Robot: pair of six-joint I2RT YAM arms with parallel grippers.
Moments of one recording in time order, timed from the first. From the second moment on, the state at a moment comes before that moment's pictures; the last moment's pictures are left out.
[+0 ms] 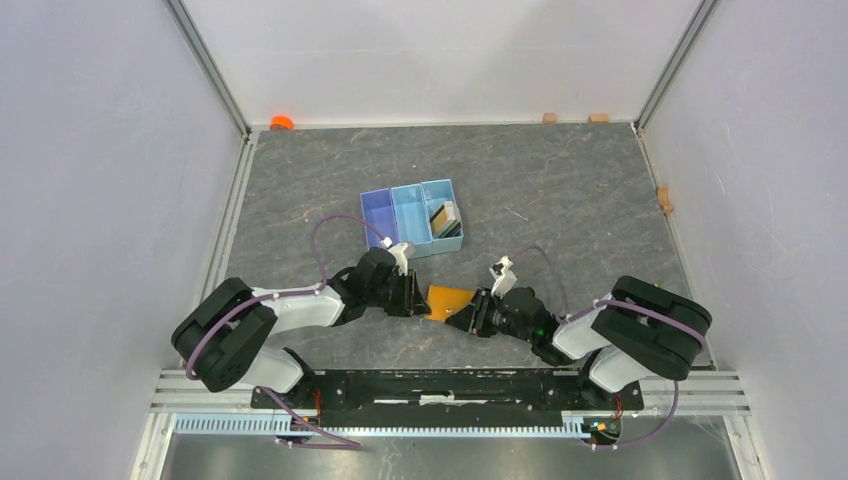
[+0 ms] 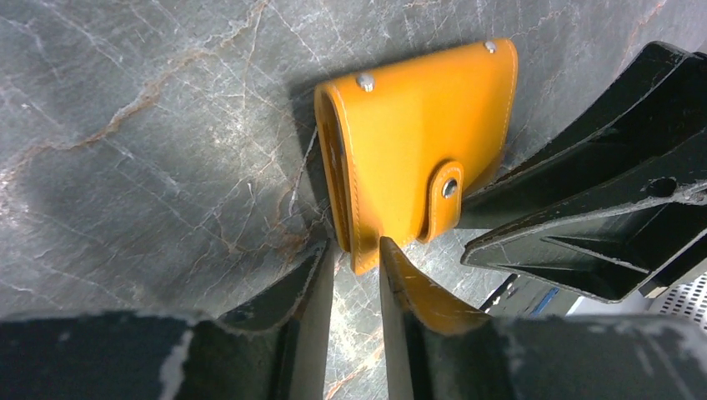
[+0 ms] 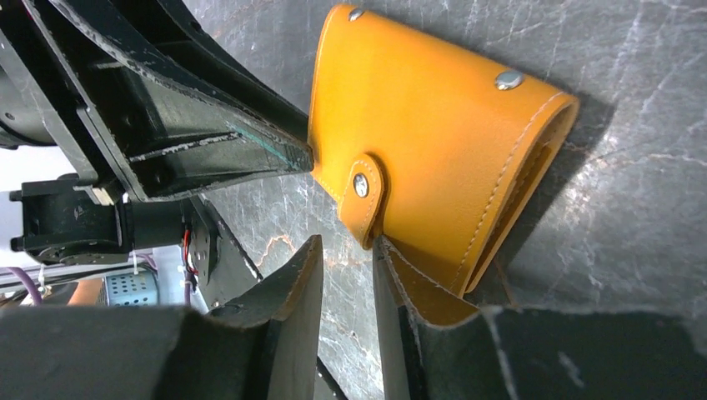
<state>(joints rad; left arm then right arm) -0.73 1.41 0.46 0.17 0.30 -0.66 0.92 1.49 0.12 0.94 -0.09 1.03</state>
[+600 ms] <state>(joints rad) -0.74 1.41 0.46 0.16 0.31 -0.64 0.92 1.48 0.16 0.87 0.01 1.01</state>
